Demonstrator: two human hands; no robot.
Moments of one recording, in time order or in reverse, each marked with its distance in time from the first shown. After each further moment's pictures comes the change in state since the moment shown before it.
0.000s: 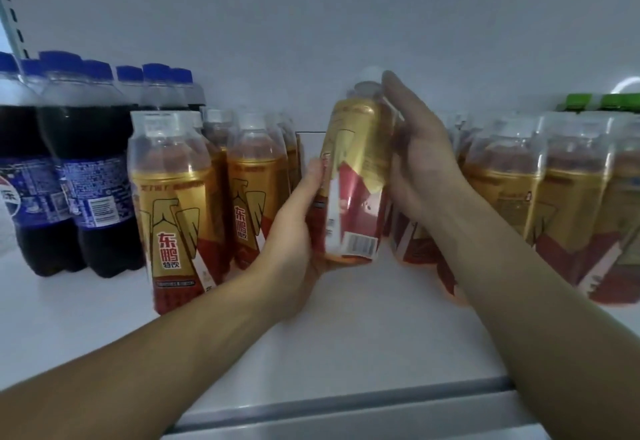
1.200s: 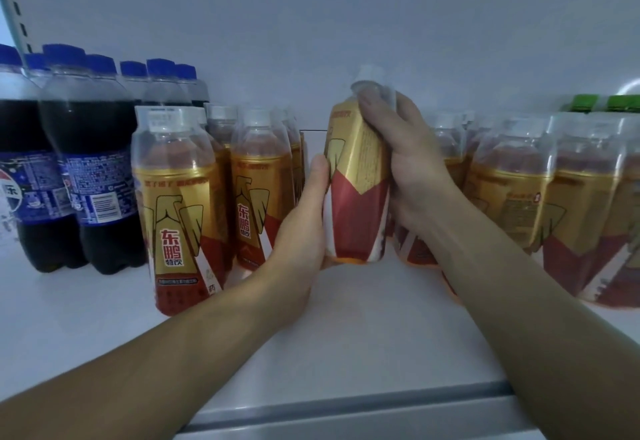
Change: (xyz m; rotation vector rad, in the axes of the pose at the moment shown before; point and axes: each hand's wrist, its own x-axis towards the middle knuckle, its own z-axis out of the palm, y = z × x) left_hand -0.002 0.004 0.007 0.048 0.117 -0.015; right_hand -0.011 0.003 0.013 -0.153 0.079 -0.037
